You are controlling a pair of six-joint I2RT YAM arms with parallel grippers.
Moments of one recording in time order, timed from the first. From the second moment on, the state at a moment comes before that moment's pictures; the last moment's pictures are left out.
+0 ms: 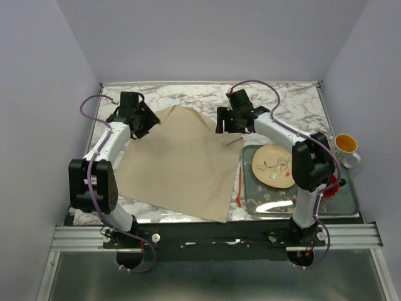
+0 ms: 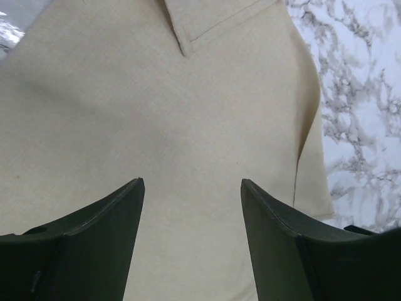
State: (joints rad) left arm -0.06 1.54 1.19 -0.45 0.06 -0.77; right arm 0.53 1.90 1.51 -0.45 -0.04 0.36
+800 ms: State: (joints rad) left arm -0.32 1.69 1.00 -0.36 0.01 -0.80; right arm 0.47 1.94 1.29 -0.24 -0.11 0.56
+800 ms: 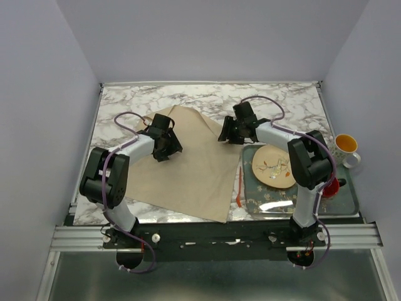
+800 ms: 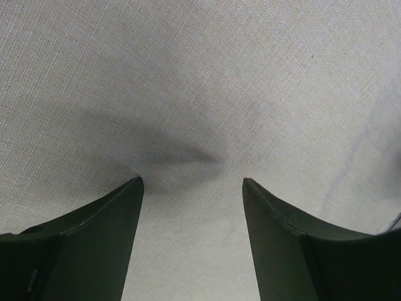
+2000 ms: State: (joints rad) left arm -0.32 1.64 0.94 -0.31 0.01 -0.82; right arm 0.26 2.06 1.62 -0.19 0.02 0.62
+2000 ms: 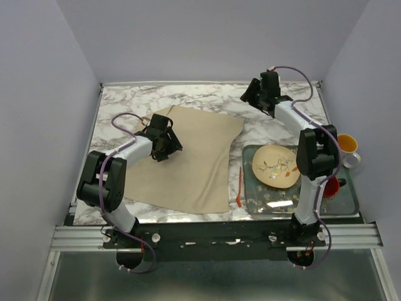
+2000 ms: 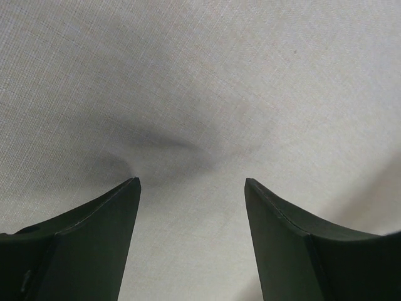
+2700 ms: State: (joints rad) left arm -0.06 2.00 1.48 -0.40 0.00 -0.66; right arm 0.60 1.85 1.26 -0.16 -0.26 0.46
